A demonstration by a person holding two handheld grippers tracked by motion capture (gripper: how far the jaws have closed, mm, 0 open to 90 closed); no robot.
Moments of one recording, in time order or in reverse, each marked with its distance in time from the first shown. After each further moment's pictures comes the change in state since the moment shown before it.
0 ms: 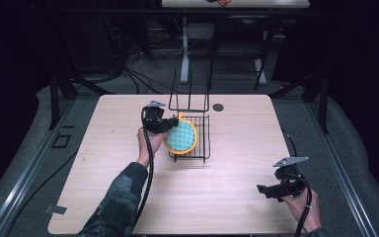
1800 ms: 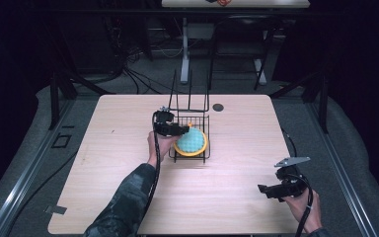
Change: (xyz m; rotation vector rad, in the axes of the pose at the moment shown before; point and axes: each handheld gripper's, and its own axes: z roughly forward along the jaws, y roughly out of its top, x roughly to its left) left arm 0.005 -0.014 0.043 0.097 0.030 -0.044; right arm -0.001 -0.001 -0.003 -0.010 -0.010 -0.001
